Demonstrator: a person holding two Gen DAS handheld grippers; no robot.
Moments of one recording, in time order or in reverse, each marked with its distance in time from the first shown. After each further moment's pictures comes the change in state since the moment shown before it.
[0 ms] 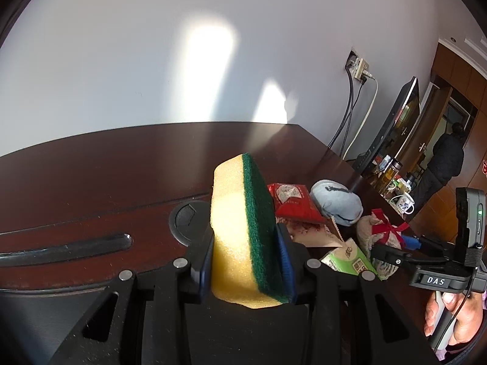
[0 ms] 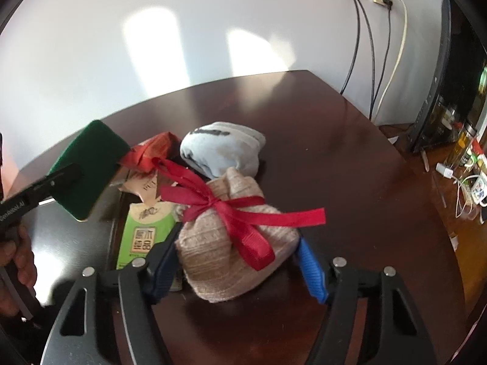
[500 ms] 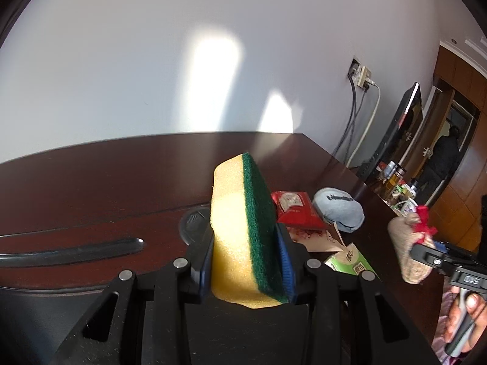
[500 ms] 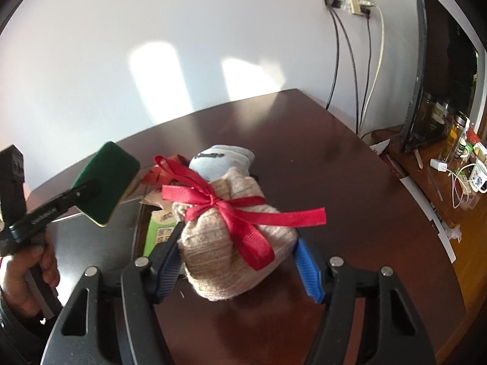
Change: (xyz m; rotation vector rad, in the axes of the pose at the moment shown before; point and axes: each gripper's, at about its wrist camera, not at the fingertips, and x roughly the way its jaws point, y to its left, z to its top) left arm -0.014 -0.001 0.001 0.011 -0.057 0.052; right arm -0.053 -0.010 -0.010 0.059 -0.098 0.032
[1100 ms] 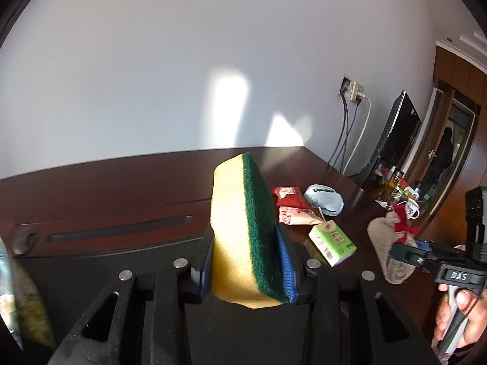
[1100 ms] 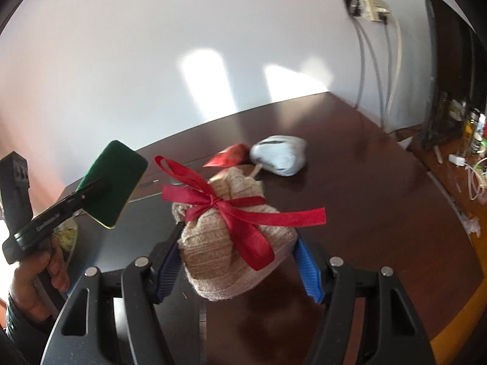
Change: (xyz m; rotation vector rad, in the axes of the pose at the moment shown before) left arm -0.120 0.001 -0.023 0.019 -0.067 0.064; right arm -0.042 0.056 -0.030 -0.025 -0.017 0.160
